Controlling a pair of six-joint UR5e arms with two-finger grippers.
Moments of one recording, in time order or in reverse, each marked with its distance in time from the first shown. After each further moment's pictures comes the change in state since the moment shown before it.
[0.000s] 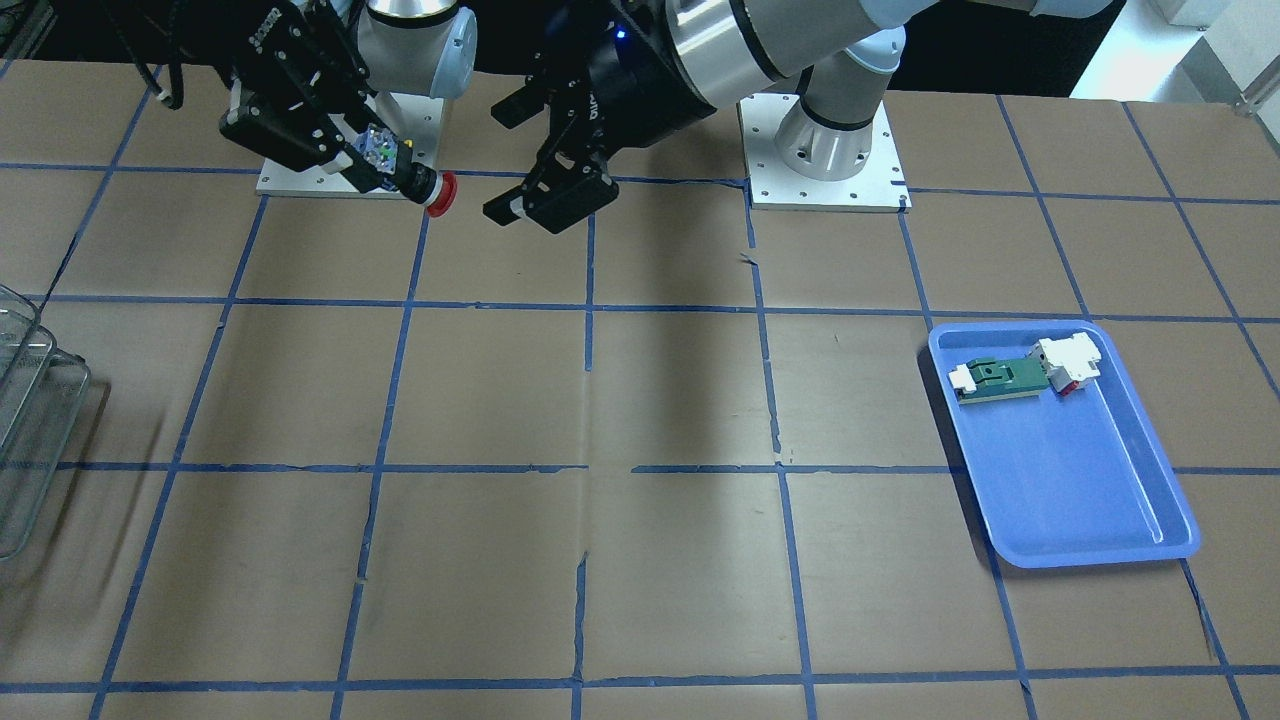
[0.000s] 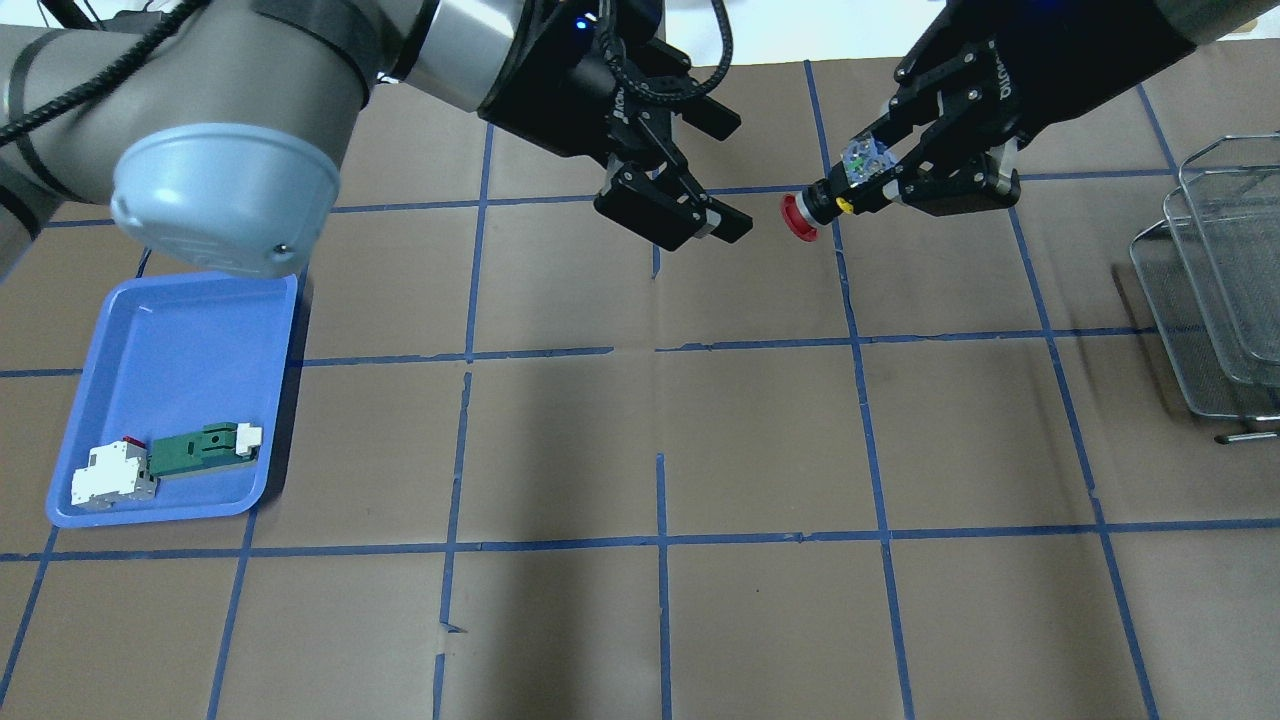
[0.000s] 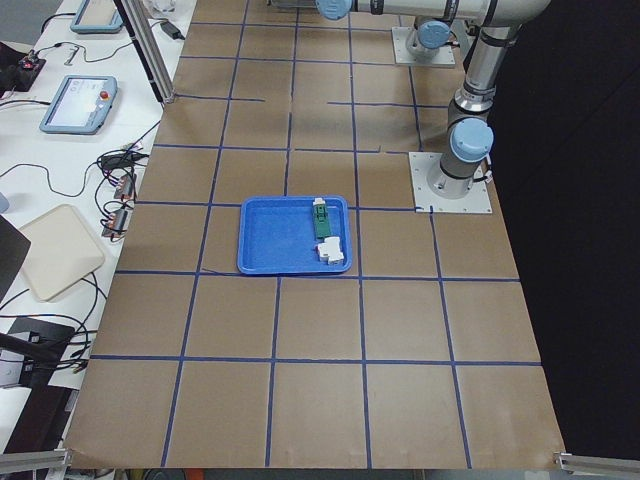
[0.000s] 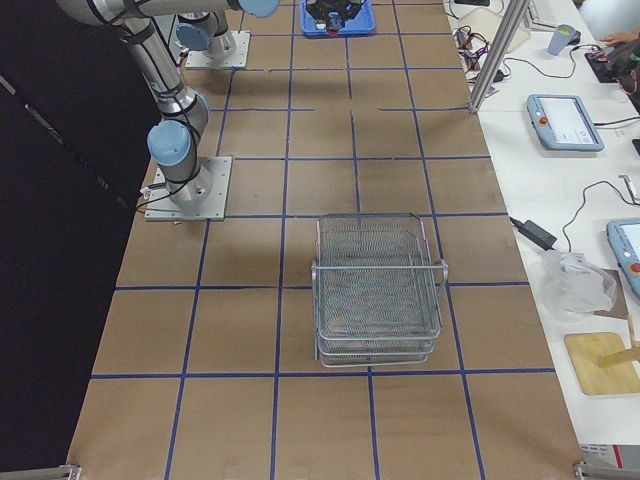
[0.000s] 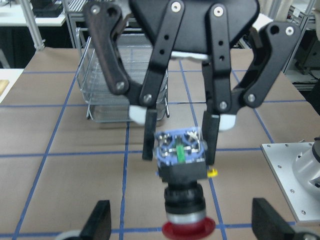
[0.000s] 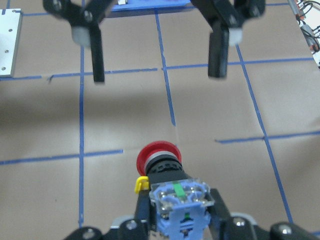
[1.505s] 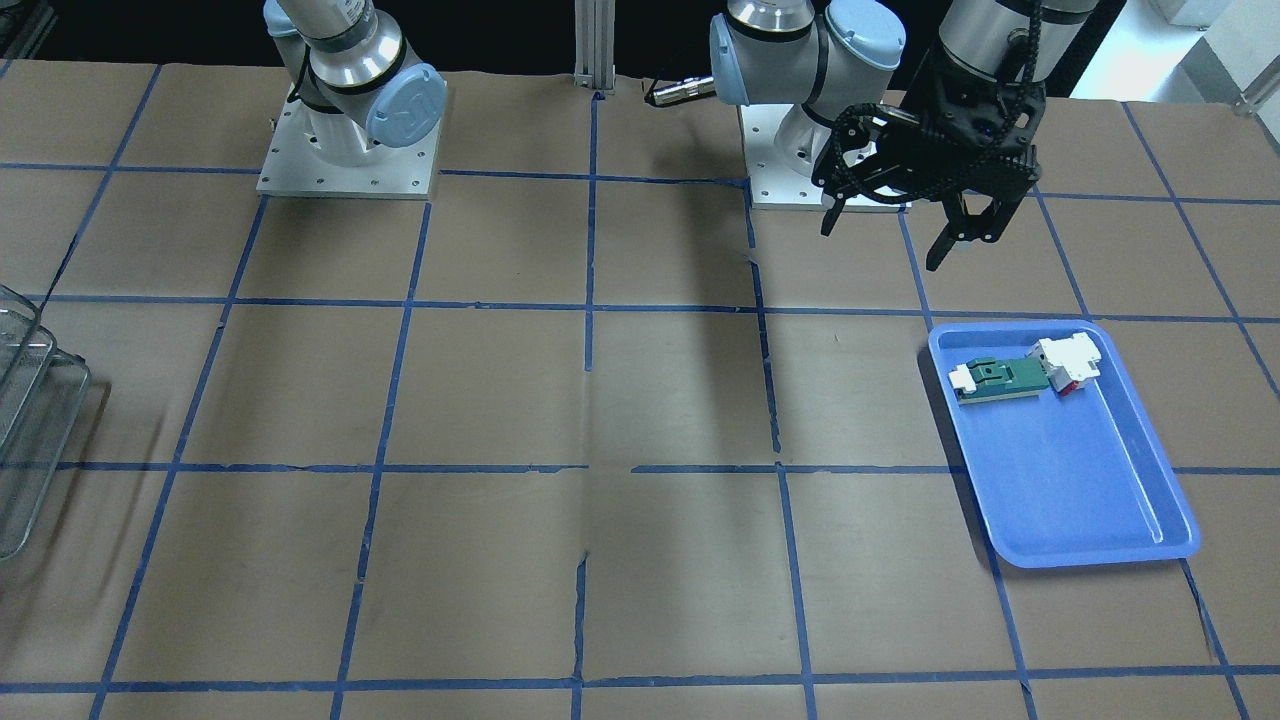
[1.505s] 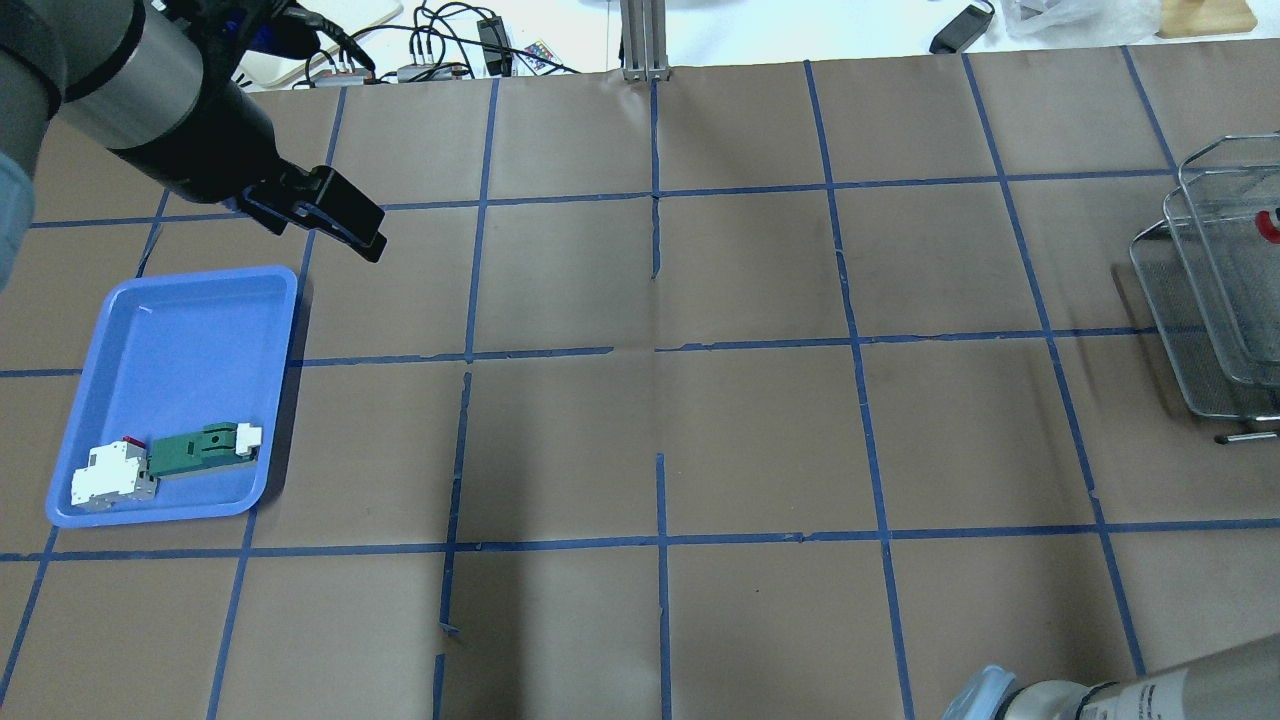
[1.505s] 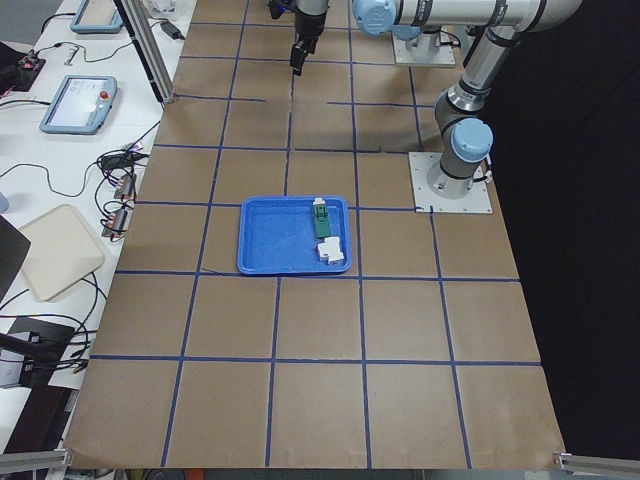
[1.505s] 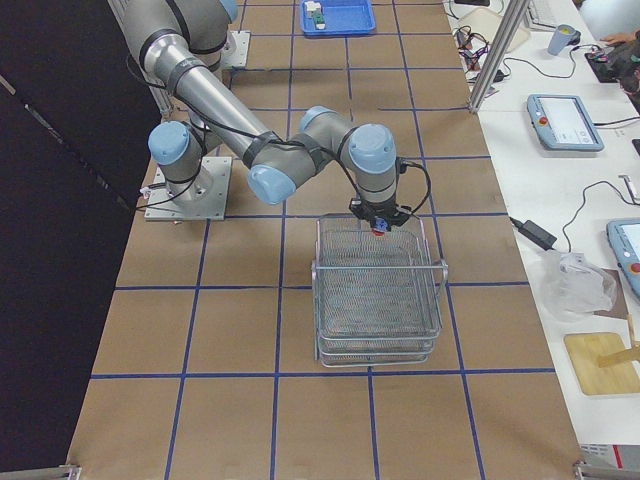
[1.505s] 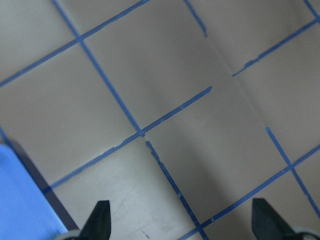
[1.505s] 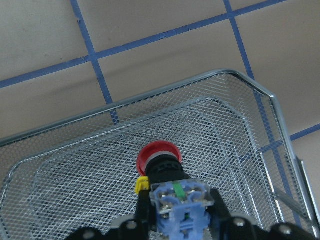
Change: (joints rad) left arm 0.245 0.162 -0.077 -0.116 0.745 -0.887; right arm -0.609 0.393 -0.022 -0.409 -0.298 -0.407
